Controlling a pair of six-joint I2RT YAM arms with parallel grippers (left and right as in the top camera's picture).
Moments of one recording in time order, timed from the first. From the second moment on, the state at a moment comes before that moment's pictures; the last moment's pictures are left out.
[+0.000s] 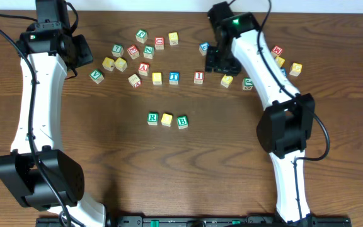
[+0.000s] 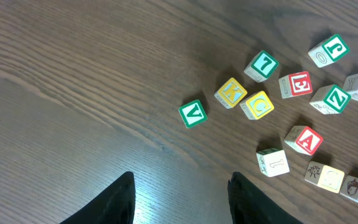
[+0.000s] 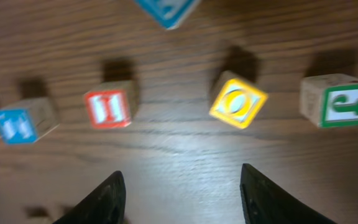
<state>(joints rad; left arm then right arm) 0.11 1.80 1.74 -1.01 -0.11 -0.27 0.36 2.37 2.28 -1.33 -0.04 0.52</state>
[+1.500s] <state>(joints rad) 0.11 1.80 1.74 -1.01 -0.11 -0.27 0.33 2.37 1.99 -1.05 0.05 0.61</state>
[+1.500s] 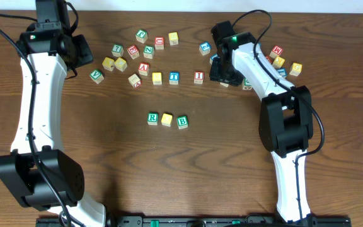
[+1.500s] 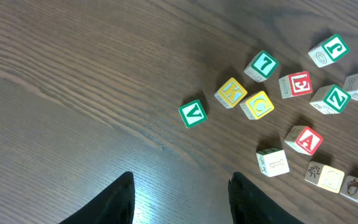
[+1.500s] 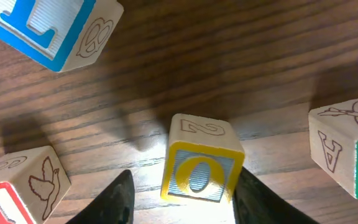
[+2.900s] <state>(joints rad) 0.11 1.80 1.74 -1.01 -0.11 -0.27 0.33 2.37 1.99 -1.03 0.09 0.51</state>
